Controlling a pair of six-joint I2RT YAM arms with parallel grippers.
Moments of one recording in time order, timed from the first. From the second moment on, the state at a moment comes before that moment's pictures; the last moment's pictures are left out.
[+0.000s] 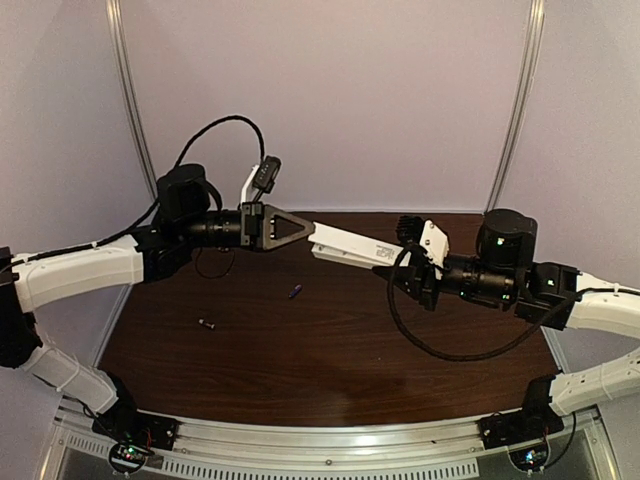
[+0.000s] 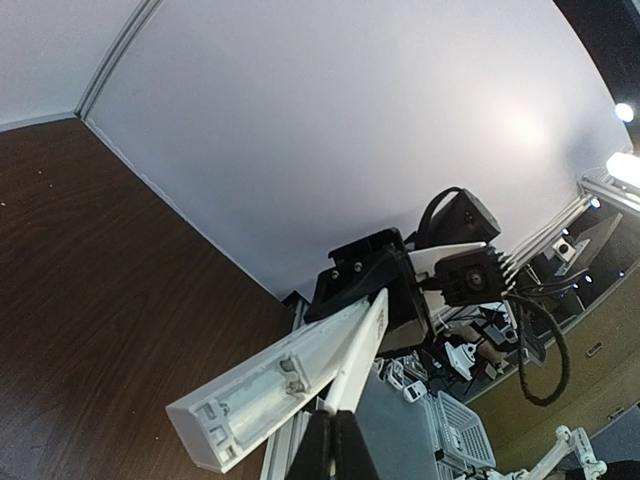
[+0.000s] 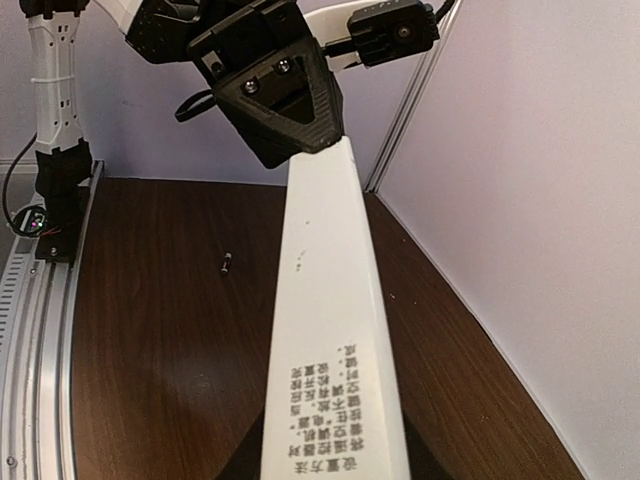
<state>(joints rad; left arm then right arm) -0.75 1.39 1.04 0.33 0.81 -0.75 0.98 1.01 0.83 0.01 -0.10 -0.35</state>
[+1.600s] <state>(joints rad) -0.55 1.74 0.78 0.90 0.77 -1.06 0.98 0.74 0.75 -0.11 0.03 -0.23</state>
